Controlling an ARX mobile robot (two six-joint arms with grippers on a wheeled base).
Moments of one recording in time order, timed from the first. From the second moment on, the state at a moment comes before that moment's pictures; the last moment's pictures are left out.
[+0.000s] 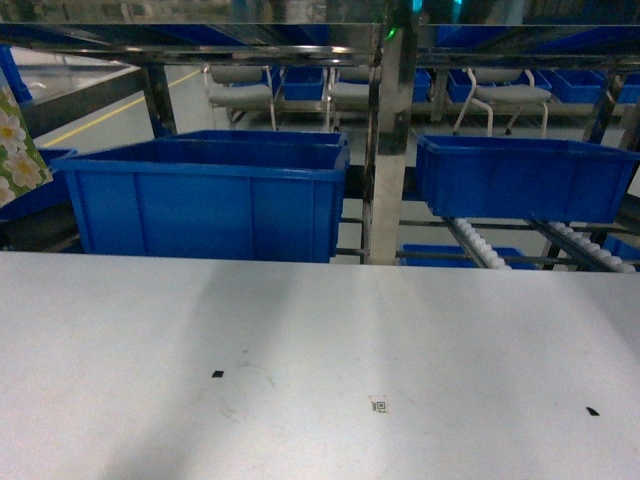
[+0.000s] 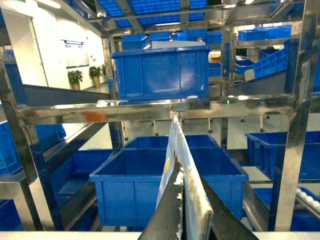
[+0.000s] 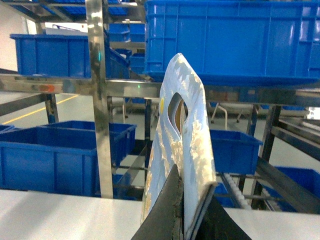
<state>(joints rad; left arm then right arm) -0.28 0.87 0.37 0.70 -0.31 0.12 0.00 0.26 0.18 0.23 -0.03 0.02</state>
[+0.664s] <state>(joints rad) -0.28 0.87 0.37 0.70 -0.31 0.12 -0.15 1.47 0.12 1.28 -0.30 -0.07</state>
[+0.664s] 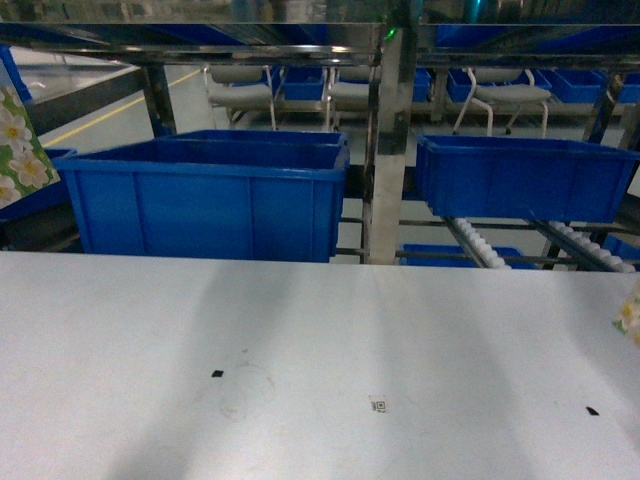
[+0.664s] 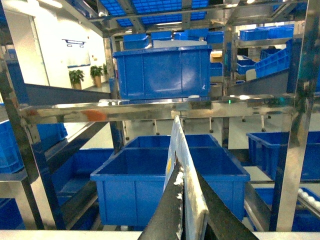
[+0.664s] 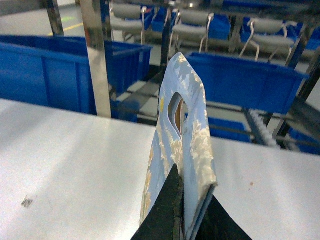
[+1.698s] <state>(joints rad) -0.28 0.87 0.37 0.70 -0.31 0.12 -0.23 1.93 0.33 1.28 -0.32 -0.12</state>
